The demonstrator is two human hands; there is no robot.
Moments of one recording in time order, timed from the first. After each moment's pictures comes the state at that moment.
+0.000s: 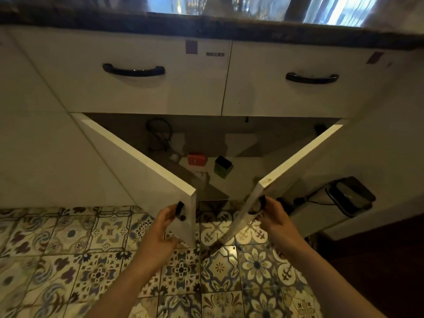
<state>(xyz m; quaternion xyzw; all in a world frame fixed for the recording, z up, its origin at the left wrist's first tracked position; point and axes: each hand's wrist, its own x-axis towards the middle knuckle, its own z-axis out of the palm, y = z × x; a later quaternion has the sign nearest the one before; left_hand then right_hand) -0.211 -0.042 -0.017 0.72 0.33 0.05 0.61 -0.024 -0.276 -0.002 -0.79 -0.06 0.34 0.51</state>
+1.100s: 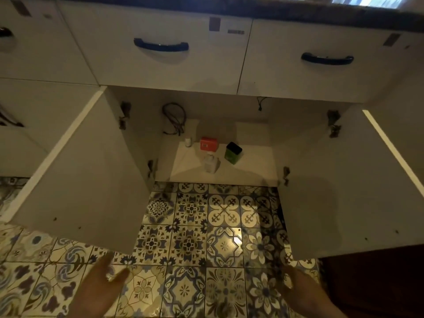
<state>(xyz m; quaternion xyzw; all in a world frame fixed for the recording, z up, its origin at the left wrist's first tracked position) -0.405 -0.047 -0.047 0.68 0.58 -0.09 0.43 -0.130 -0.383 -0.039 -0.88 -0.12 0.45 0.05</state>
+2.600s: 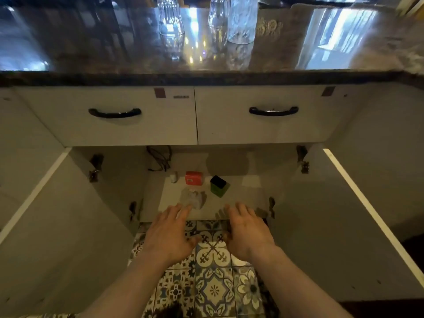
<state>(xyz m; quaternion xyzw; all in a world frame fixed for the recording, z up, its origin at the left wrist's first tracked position) -0.111 -0.082 0.043 0.95 0.25 -0.09 0.15 0.008 -0.251 0.076 -0.91 -0.37 0.20 0.07</state>
